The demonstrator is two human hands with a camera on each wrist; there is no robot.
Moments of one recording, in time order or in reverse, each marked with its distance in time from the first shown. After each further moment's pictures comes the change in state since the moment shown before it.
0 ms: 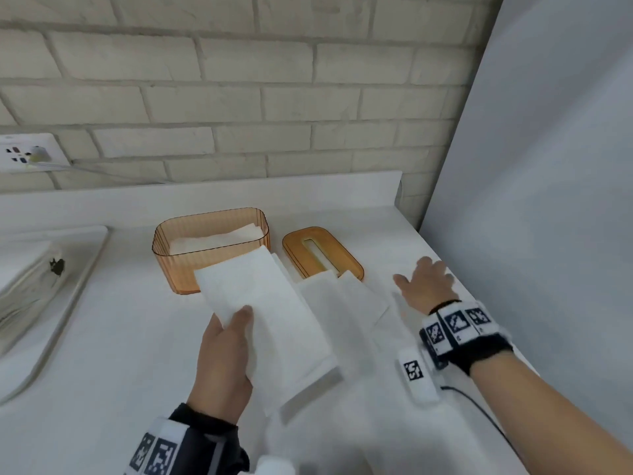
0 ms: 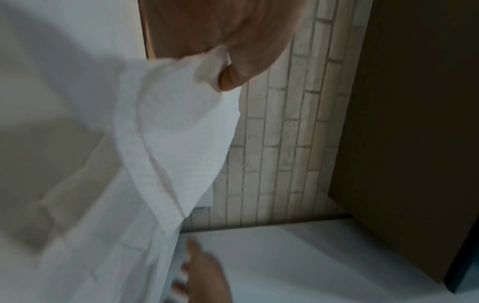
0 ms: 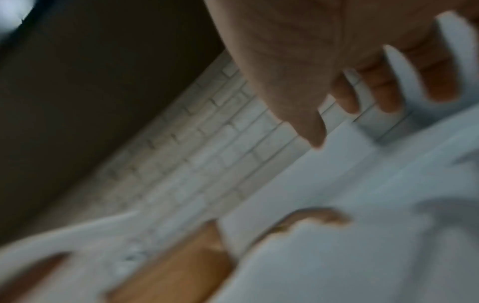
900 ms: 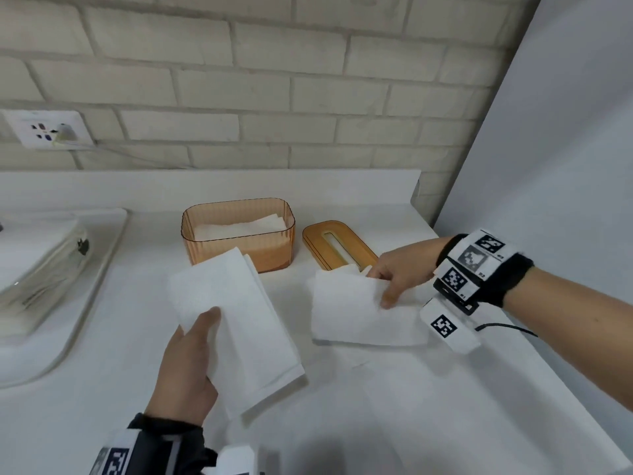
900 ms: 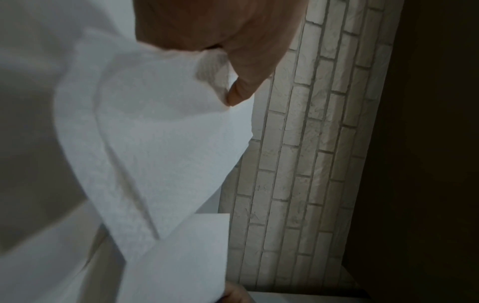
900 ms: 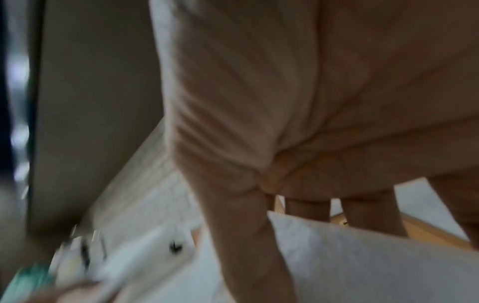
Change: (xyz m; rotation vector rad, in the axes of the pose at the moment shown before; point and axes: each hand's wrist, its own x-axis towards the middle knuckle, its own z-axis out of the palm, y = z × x) left_hand 0.016 0.007 -0.082 -0.118 0.076 -0.083; right_hand -0.025 -0.089 -0.039 -0.446 -0.938 -0.627
